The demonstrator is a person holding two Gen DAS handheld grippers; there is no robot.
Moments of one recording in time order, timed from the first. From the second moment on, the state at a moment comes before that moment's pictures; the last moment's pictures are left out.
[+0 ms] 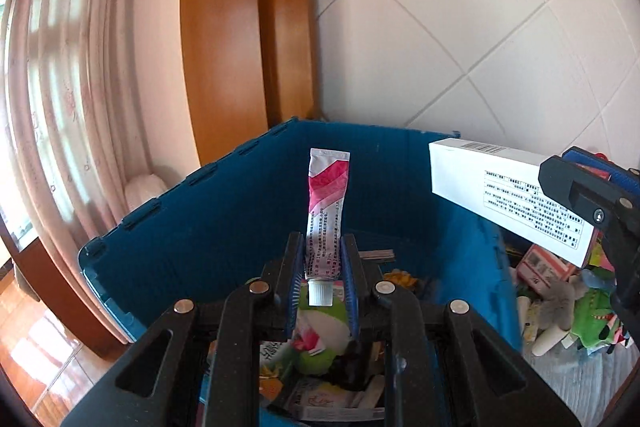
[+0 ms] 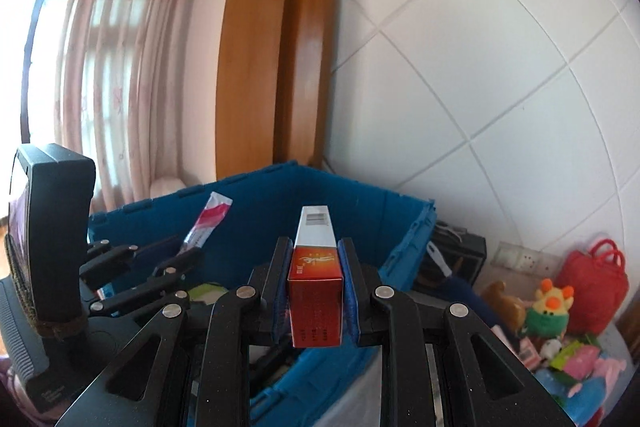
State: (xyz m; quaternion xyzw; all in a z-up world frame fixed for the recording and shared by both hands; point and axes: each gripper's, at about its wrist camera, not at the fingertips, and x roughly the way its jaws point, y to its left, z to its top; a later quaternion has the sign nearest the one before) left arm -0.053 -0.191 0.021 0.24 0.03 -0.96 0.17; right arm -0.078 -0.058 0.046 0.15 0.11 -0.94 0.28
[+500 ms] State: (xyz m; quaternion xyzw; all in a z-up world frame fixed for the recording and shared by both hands) left arm -0.072 -0.250 0.006 0.30 0.05 -0.93 0.18; right arm -0.093 -0.118 0.019 0.19 0.17 -0.94 0.22
